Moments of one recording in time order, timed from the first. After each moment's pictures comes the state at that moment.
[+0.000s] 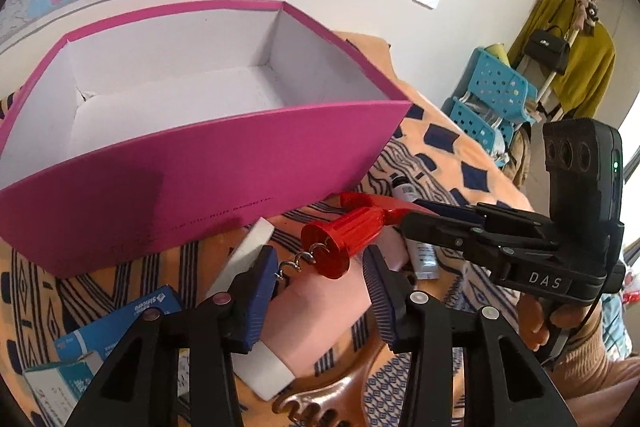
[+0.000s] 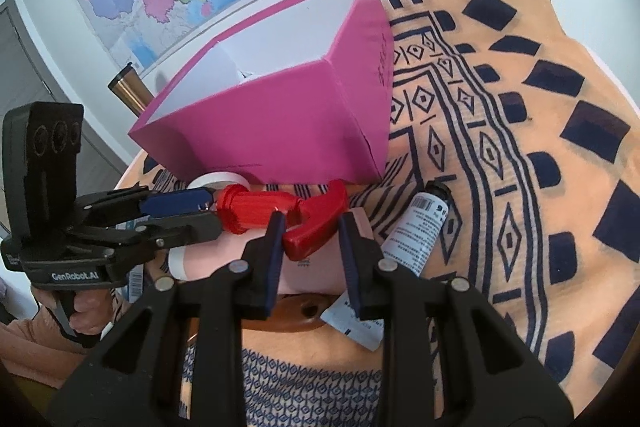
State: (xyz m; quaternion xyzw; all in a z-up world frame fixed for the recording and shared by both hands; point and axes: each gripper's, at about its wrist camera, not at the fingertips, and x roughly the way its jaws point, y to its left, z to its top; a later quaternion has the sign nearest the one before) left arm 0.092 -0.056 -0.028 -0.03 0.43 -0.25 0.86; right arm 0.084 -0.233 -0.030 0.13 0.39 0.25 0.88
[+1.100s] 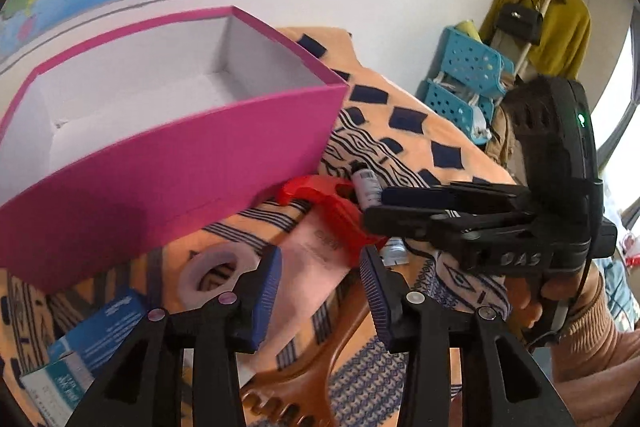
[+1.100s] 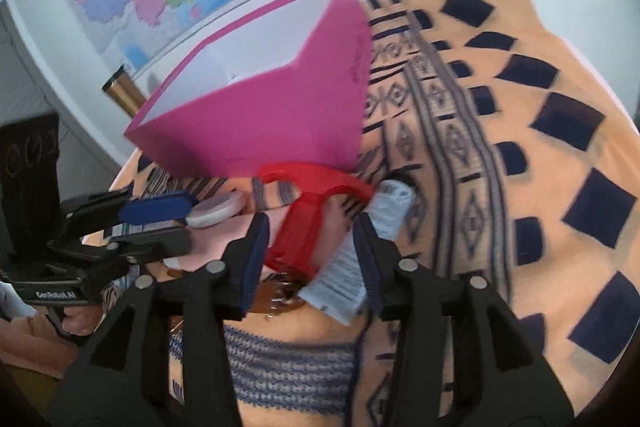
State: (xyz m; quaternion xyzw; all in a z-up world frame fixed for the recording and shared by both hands) left arm 0.080 -0.092 -0.025 0.02 0.43 -0.29 0.85; right arm 0.080 -0.248 -0.030 0.13 0.40 0.24 0.88
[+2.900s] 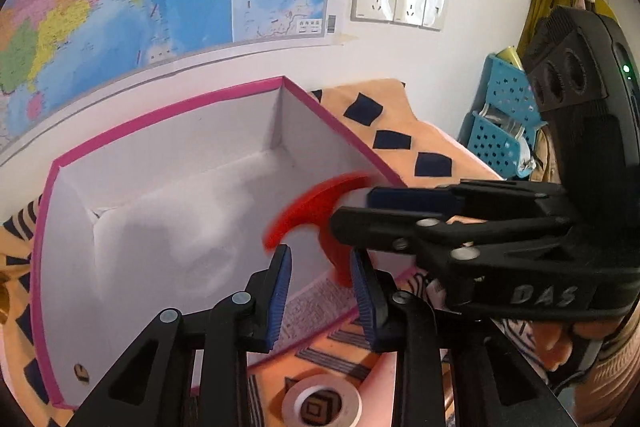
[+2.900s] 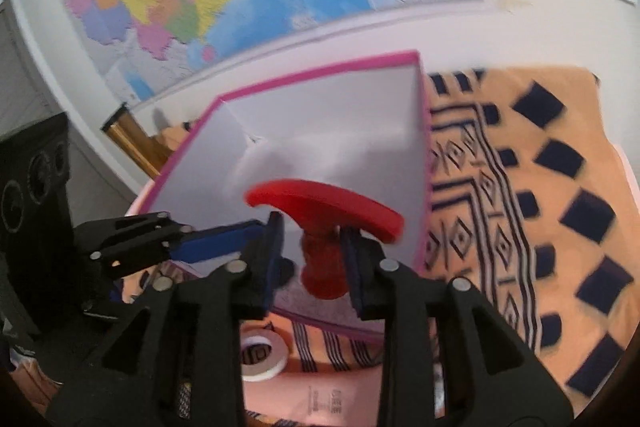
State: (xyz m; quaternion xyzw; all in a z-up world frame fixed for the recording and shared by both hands) left arm 0.161 -0.084 0.025 0.05 0.39 -0.23 0.89; right arm 0.185 -0.196 0.037 0.12 0.38 0.25 0.89
